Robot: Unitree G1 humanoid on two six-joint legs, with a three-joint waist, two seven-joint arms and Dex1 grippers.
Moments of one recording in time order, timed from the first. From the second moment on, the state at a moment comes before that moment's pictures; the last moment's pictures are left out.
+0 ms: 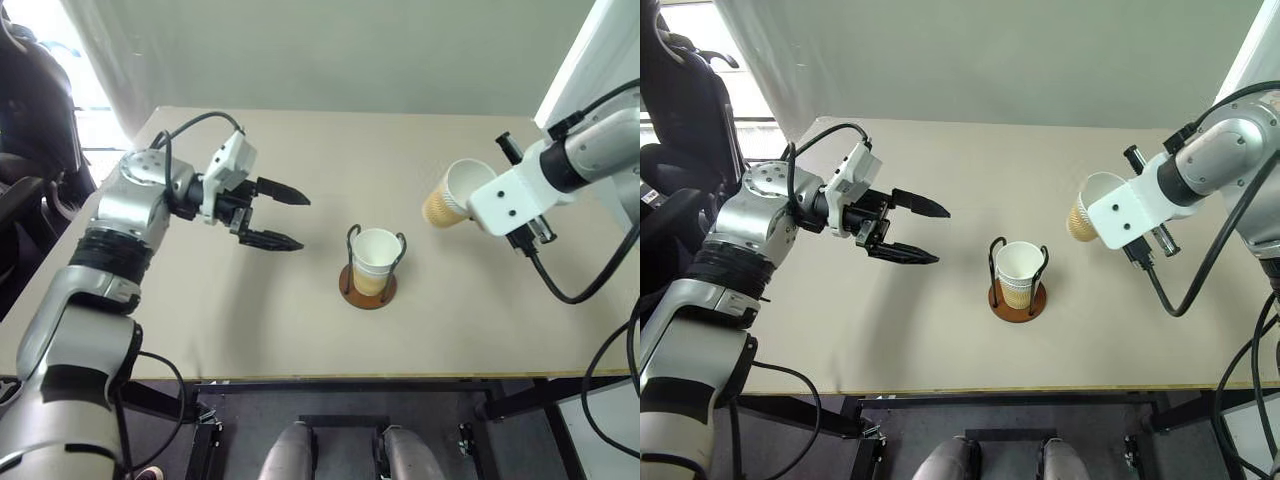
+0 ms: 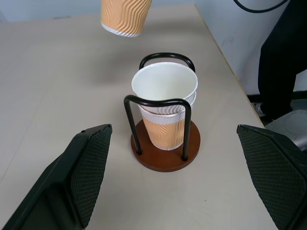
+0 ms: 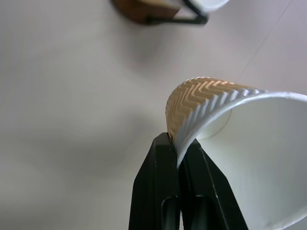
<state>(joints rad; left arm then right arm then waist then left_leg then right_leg) -1.12 0.80 -0.43 0.68 -0.59 0.06 -1.58 -1.17 -1.04 0.42 -0.01 -0.20 -0.07 1.61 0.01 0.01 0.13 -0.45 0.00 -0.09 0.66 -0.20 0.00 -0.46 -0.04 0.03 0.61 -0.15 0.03</state>
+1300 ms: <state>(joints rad) -1.17 0.75 -0.48 0.75 -0.59 0.00 -1.58 -1.19 -0.88 0.48 -0.16 -0.12 0.14 1.61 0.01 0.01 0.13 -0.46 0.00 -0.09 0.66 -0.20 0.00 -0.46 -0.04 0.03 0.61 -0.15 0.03</state>
